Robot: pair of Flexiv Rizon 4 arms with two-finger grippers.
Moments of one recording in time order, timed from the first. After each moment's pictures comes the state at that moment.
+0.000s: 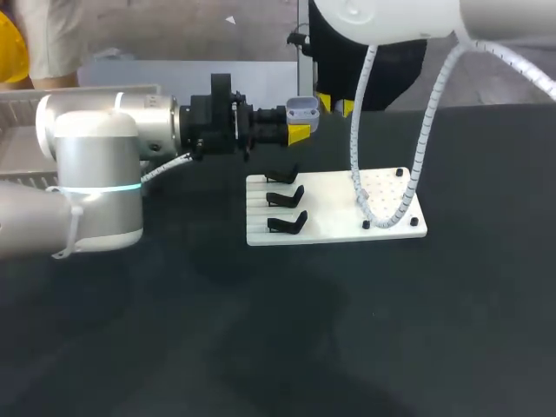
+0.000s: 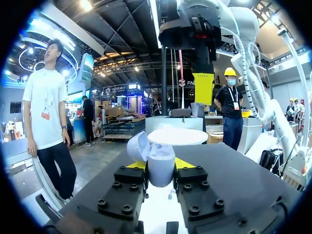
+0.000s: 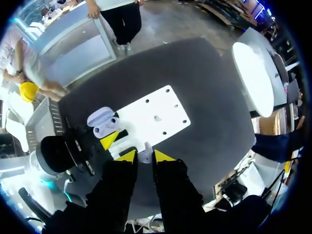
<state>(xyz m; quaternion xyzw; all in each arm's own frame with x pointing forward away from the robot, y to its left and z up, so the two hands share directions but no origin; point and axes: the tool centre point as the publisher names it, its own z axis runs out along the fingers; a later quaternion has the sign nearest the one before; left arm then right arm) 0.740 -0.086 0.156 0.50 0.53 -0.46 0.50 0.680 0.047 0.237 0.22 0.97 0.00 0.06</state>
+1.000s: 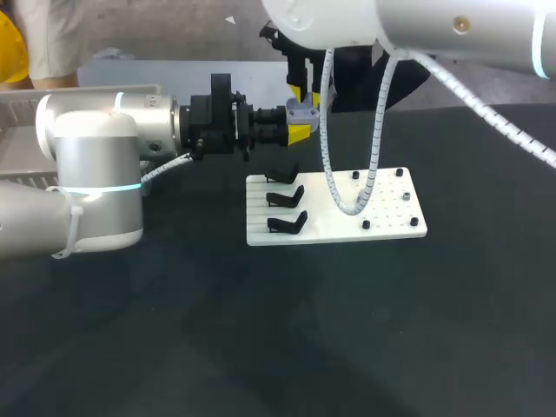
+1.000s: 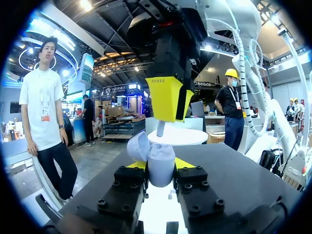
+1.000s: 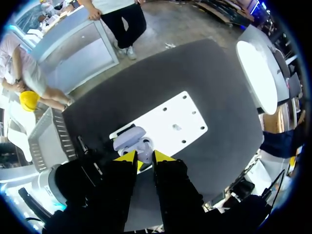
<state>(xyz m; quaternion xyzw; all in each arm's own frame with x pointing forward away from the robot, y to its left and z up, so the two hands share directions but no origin) 0.740 -0.086 0.156 0.50 0.53 -0.46 0.50 0.729 0.081 0.217 0.24 0.97 0.00 0.07</state>
